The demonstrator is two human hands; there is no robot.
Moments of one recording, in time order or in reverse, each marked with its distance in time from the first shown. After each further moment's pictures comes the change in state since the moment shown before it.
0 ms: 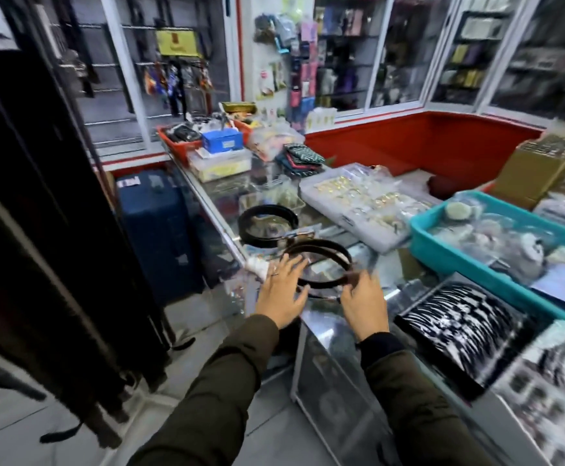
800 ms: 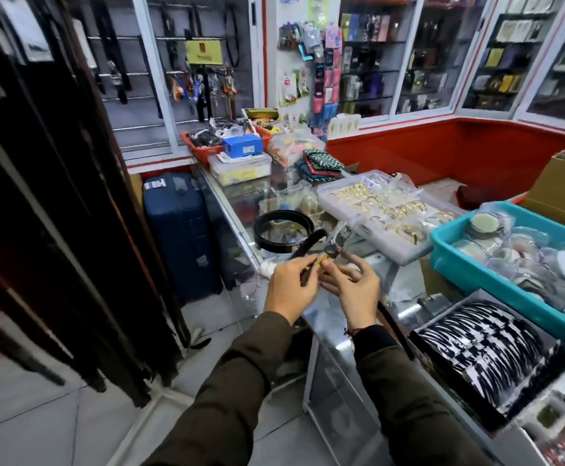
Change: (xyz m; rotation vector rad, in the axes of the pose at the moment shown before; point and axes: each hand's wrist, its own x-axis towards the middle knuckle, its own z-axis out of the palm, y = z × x) left_hand 0.003 0.034 -0.027 -0.323 0.464 -0.041; right_hand 0.006 -0.046 0.003 1.282 -0.109 0.059
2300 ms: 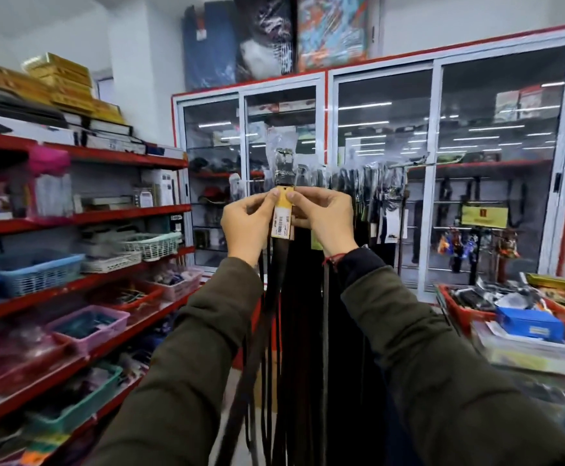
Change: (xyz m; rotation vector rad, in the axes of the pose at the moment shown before) left_hand 0.051 0.057 -0.542 -0.048 1.110 -0.020; right_hand -0.172 -0.198 0.502 0.277 -1.130 -0.257
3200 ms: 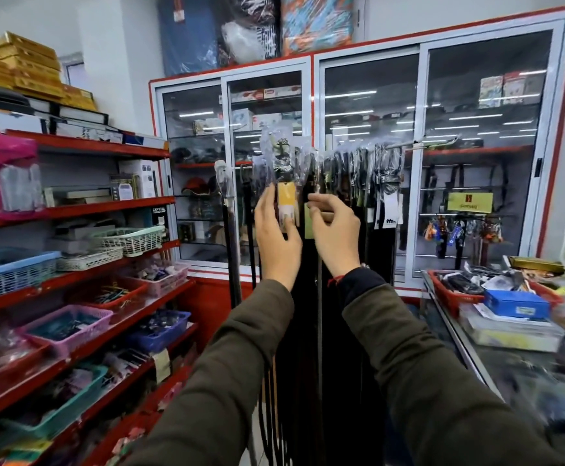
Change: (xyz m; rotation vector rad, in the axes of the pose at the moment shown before) left_hand -0.038 -0.058 0.041 0.249 -0.078 0.250; right_hand 0.003 0.065 -0.032 -0.553 0.202 -0.240
